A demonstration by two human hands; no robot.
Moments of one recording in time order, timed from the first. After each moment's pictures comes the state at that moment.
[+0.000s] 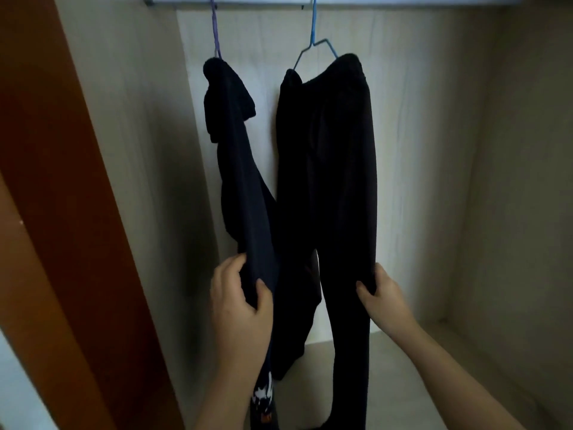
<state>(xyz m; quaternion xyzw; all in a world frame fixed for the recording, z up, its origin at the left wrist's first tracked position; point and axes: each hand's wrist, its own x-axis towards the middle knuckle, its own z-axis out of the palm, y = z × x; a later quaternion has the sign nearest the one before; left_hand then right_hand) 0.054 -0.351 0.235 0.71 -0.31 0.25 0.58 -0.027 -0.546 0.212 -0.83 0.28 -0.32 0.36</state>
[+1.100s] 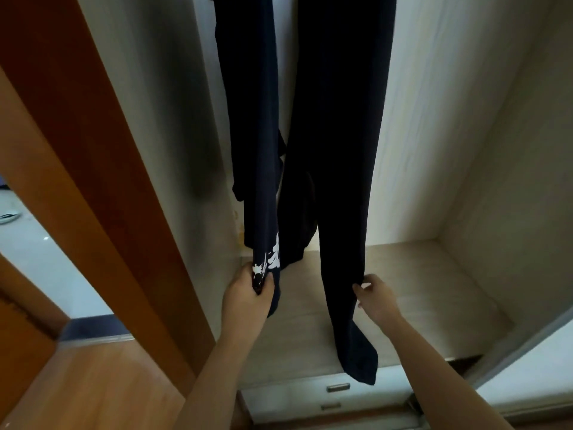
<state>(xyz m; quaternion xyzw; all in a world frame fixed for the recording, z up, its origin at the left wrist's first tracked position) 0.025 -0.313 0.107 0.83 -0.23 0.03 0.50 -0.067 -0.521 0.048 -0.79 0.42 -0.12 0.44</state>
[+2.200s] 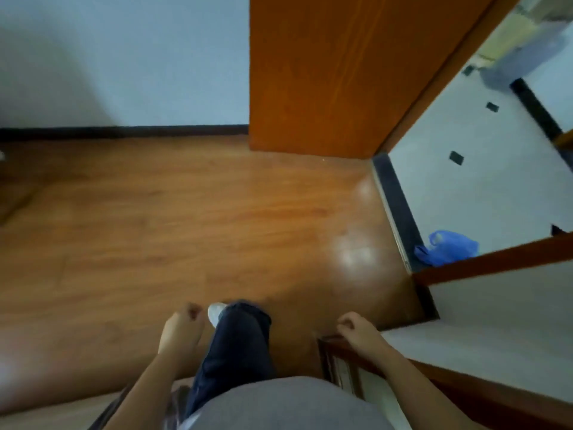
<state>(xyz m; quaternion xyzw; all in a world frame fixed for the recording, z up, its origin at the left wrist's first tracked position) -0.238 0.118 -0.137 0.64 0.63 -0.08 0.43 0.012 -0.094 -0.106 -0.86 -0.17 0.47 0.11</state>
